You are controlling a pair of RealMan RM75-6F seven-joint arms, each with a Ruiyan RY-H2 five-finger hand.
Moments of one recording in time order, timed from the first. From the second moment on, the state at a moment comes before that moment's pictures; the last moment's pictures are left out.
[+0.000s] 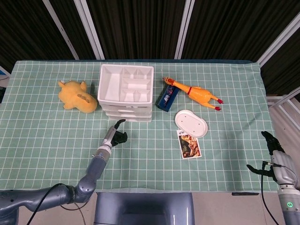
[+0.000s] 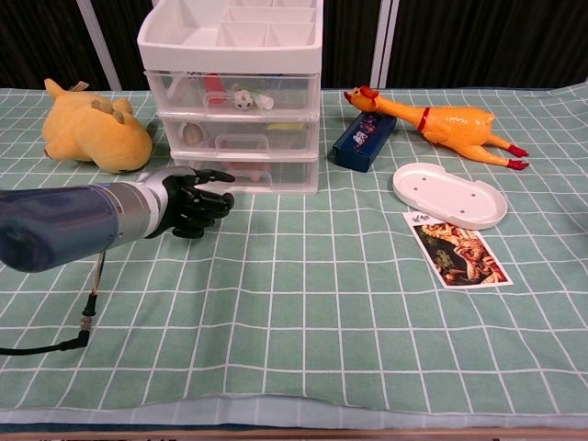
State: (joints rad) left arm -0.76 -1.83 -0.47 -1.45 0.40 0.86 0.04; right arm 0.10 -1.08 0.11 -1.71 -1.33 1.32 0.24
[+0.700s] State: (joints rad) left arm -0.84 -1.92 -0.51 -1.32 0.38 0.81 -0.02; right arm 0.10 -1.07 0.12 -1.71 -1.32 1.32 0.26
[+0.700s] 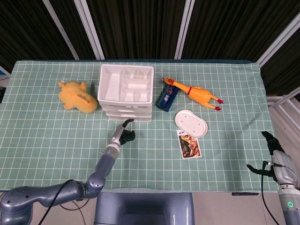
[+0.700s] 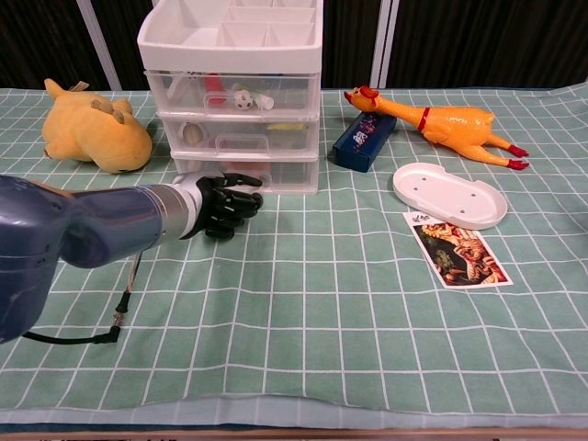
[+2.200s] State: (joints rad) left arm -0.86 -1.97 -0.50 -1.27 0.38 0.76 -0.08; right arm 0.10 -1.07 0.12 -1.71 -1.32 1.31 0.25
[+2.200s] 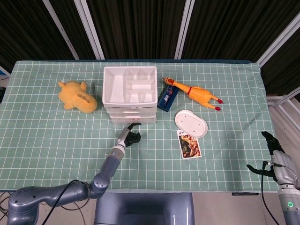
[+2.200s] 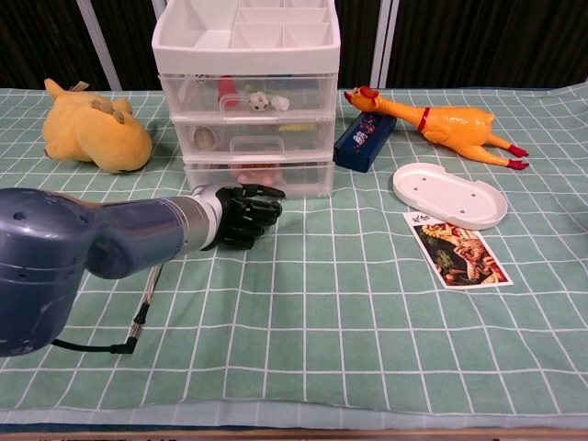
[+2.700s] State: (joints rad) left arm -0.81 -1.94 -0.47 -1.37 0.41 0.82 -0.07; right arm 0.10 -1.07 0.12 -1.71 -1.32 1.31 0.25
